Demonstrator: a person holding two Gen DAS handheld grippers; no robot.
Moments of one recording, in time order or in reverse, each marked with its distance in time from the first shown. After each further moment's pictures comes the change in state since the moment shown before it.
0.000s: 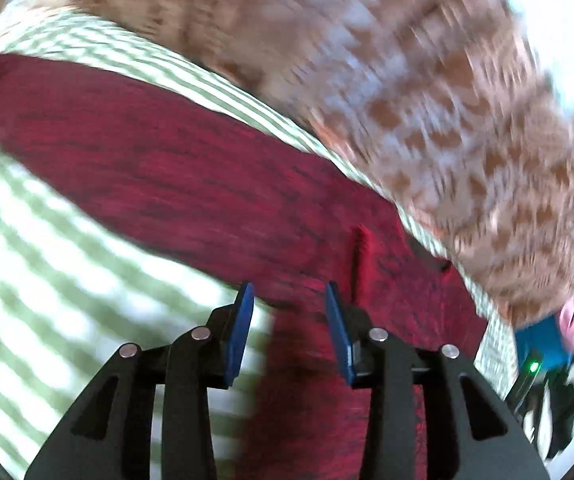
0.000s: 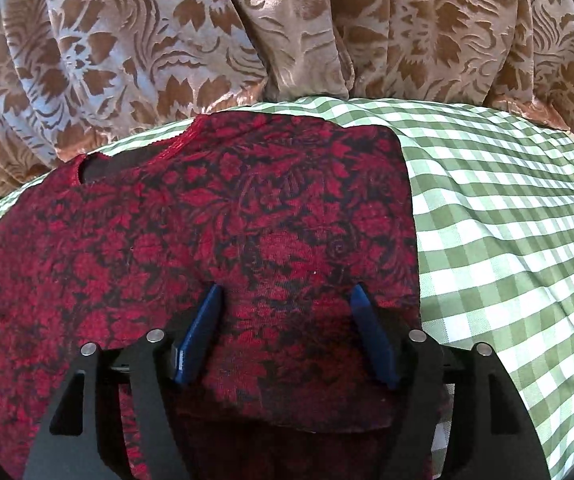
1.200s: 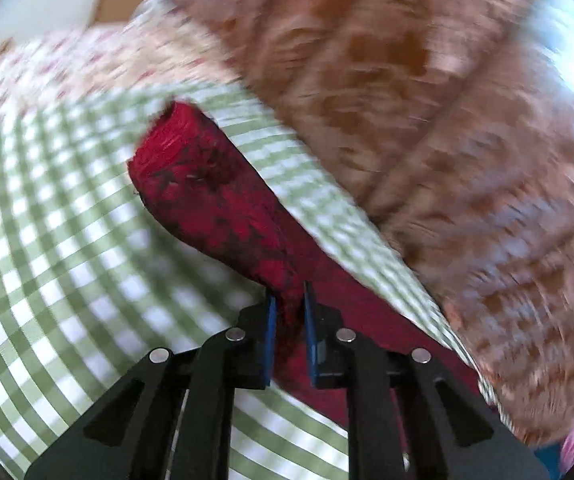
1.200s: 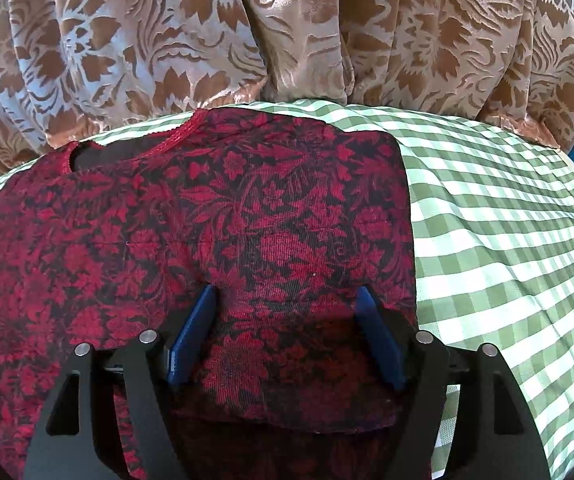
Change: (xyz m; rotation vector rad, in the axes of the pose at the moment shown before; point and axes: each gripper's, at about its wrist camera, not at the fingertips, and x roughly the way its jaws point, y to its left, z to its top) left arm -0.069 0.128 0.107 -0.179 -0.249 0.205; right arm 0.000 0.009 0.000 -0.058 -0.004 -0.072
